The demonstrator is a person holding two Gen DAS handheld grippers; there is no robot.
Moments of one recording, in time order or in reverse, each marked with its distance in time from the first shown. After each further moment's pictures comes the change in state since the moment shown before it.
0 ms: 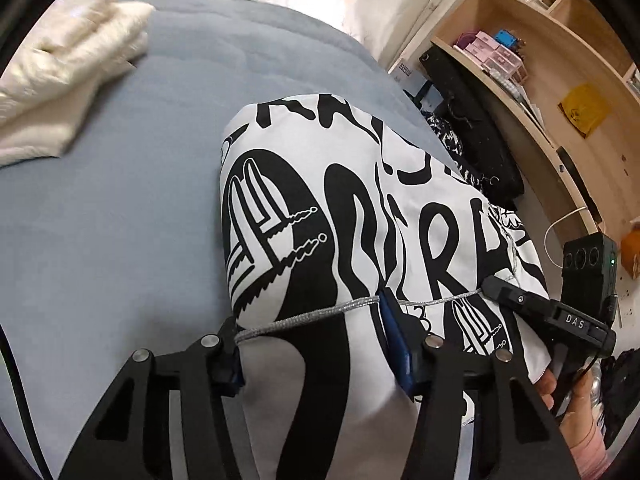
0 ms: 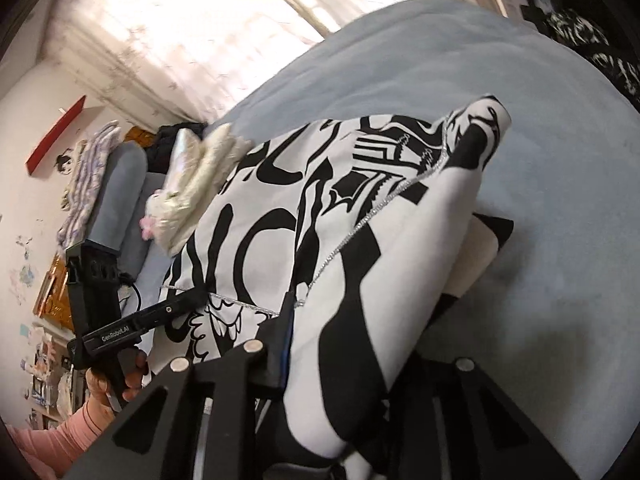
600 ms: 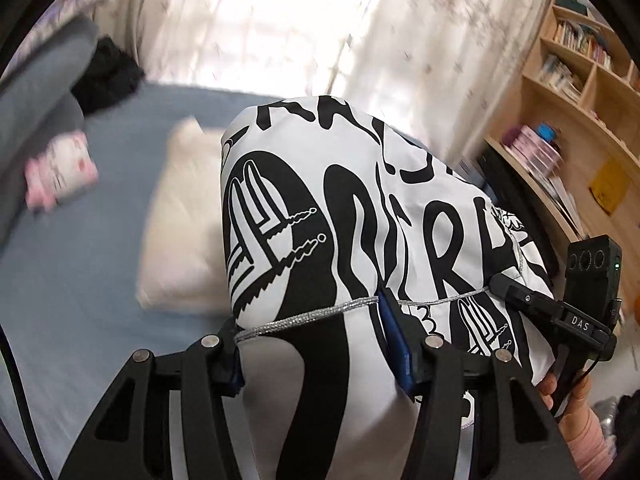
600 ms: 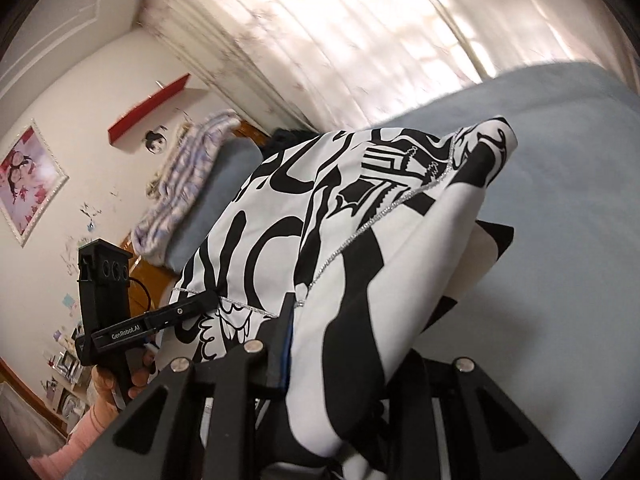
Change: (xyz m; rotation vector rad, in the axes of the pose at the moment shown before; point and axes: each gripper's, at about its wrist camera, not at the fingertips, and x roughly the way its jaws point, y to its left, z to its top) left arm -0.274 0.156 0.145 -0.003 -0.256 0.217; right arm 0.067 0.152 0.080 -0.223 -0.091 0.282
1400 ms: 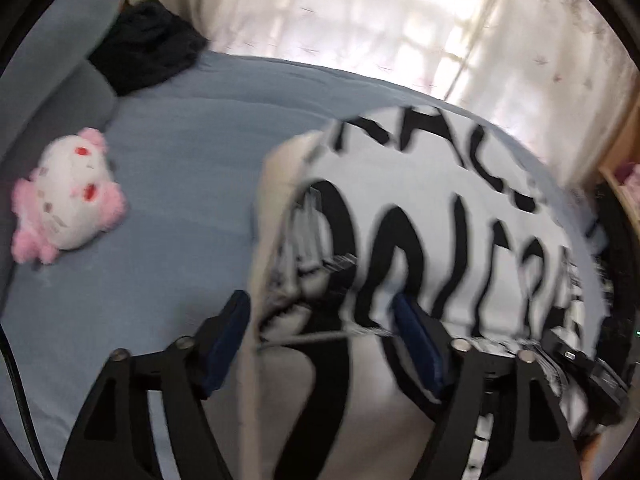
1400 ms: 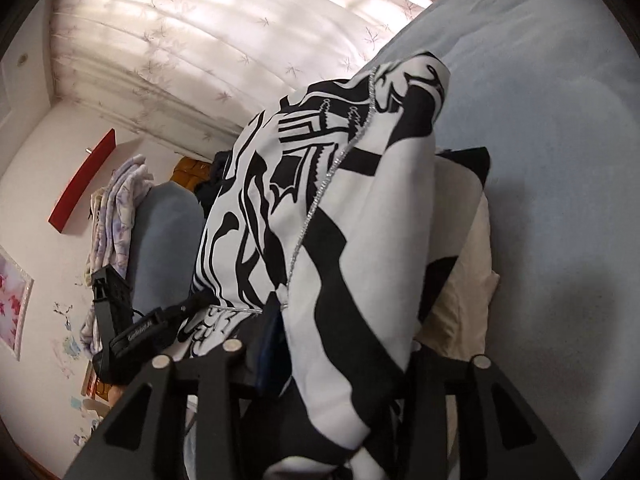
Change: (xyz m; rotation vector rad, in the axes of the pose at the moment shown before) left arm 0.239 0.198 0.130 -0.108 0.064 0.287; right arm 0.287 -0.126 0.059 0.326 0.005 0.027
